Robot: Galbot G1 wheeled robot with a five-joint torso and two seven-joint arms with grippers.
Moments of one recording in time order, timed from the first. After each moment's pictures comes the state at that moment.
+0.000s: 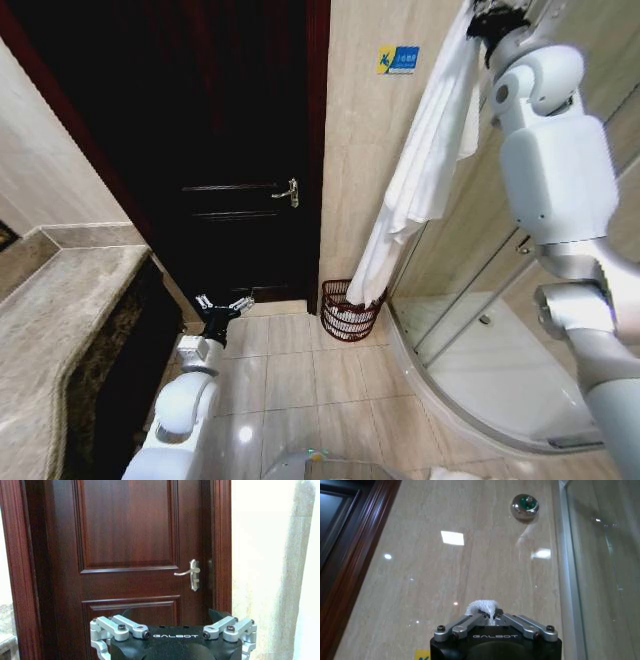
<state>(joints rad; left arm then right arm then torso) 1.50 -1.39 -0.63 -2.18 -0.15 0.11 -0.03 0.32 1.05 0.04 1.25 0.64 -0.33 0.16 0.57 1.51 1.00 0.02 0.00</state>
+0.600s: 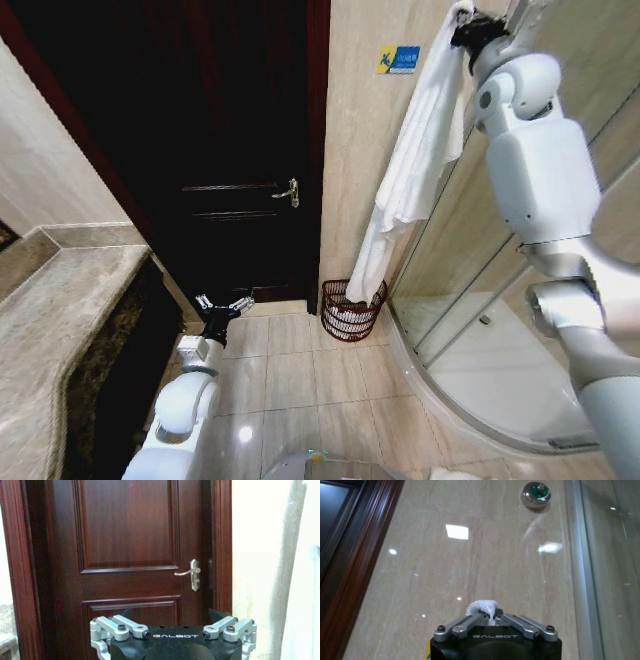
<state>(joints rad) 1.50 -1.39 -0.63 -2.18 -0.15 0.11 -0.03 0.32 1.08 0.02 1.23 0.63 -0.33 0.17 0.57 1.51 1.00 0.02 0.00</state>
